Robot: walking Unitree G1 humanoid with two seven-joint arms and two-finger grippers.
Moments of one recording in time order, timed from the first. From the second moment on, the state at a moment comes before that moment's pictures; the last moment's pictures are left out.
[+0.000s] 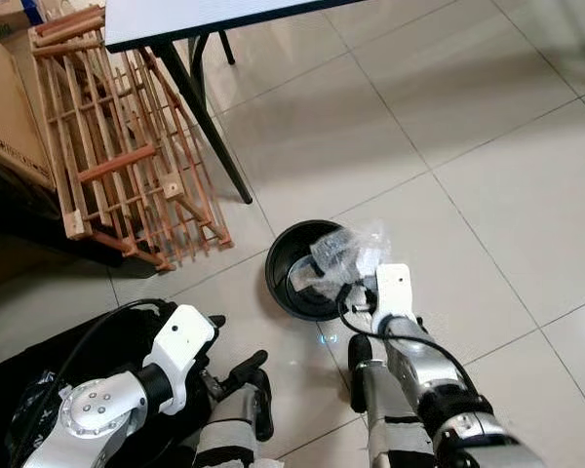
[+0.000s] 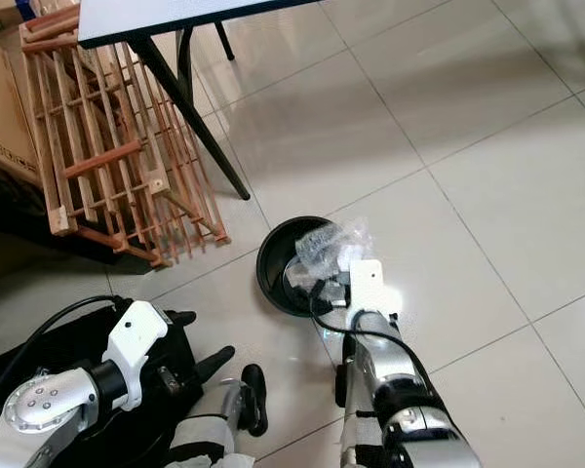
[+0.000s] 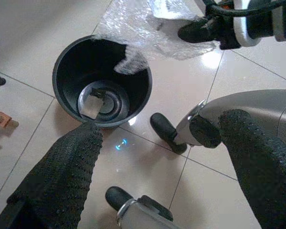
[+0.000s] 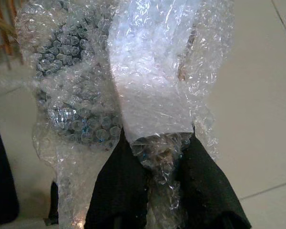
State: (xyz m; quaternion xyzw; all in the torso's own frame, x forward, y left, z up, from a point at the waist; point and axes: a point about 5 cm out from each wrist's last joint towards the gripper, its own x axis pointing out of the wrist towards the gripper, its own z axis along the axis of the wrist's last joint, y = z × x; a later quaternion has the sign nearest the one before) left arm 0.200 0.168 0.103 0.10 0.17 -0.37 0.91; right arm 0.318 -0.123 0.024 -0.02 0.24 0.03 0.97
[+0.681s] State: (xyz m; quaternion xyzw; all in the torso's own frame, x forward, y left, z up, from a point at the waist) left arm 0.204 0.149 0.095 0.10 0.17 -0.38 0.90; right arm 0.324 -0.109 0.027 -0.01 0.23 0.04 0.97
